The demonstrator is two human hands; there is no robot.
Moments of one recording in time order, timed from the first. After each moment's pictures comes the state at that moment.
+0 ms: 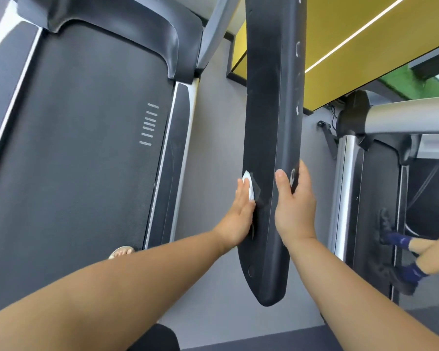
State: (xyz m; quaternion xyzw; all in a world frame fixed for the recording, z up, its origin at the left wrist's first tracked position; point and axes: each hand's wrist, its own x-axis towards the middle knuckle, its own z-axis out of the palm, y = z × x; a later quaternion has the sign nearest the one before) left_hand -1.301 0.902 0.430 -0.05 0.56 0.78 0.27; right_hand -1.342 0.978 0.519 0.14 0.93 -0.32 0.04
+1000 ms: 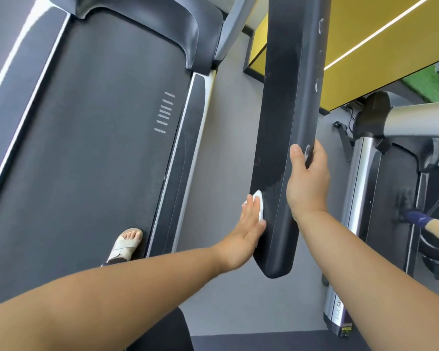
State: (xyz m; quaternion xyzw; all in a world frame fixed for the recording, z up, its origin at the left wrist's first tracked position) left_hand -1.224 0.910 0.437 -0.01 0.59 0.74 0.31; right_hand -1.344 0.984 0.511 0.13 0.93 -0.33 0.02
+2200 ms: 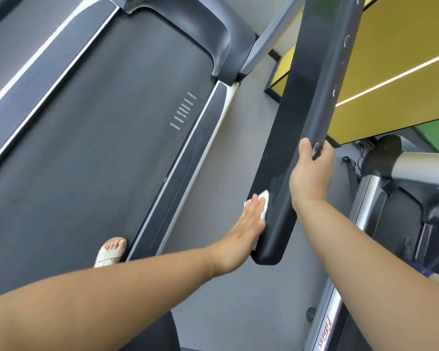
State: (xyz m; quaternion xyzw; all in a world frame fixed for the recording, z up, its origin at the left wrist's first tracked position) left_hand -1.224 0.972 0.397 -0.14 0.60 0.77 0.18; right_hand -1.350 0.985 0.508 0.11 0.92 -0.37 0.01
